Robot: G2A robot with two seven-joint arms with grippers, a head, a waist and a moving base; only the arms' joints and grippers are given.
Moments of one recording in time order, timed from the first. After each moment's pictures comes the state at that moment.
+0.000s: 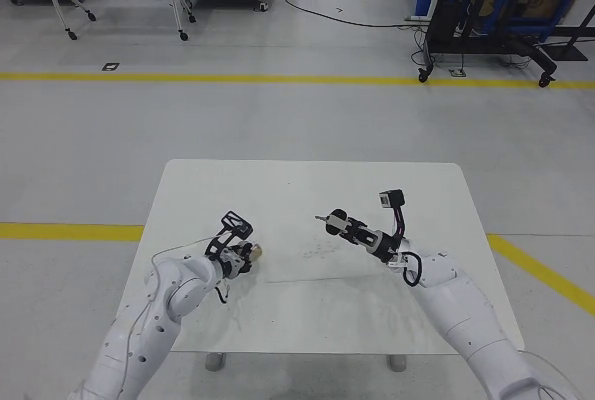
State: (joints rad) left arm 1.27 -1.14 -1.13 -1.52 1.10 -0.32 -0.69; right arm -1.13 -1.23 1.10 -1.06 0.30 -0.88 0.74
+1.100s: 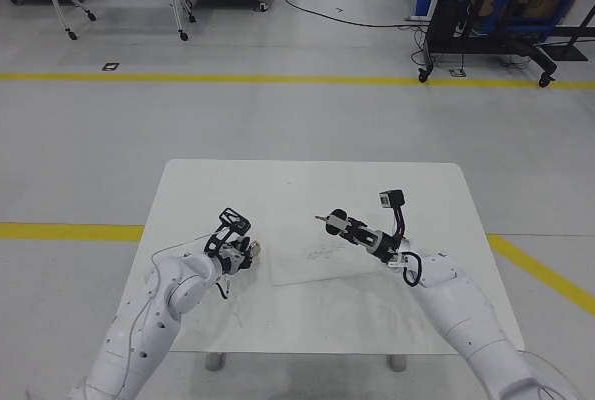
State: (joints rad) left arm 1.25 -1.14 -1.12 -1.48 1.09 -0.32 -0.64; right arm -1.13 -1.23 1.10 -1.06 0.30 -0.88 0.74
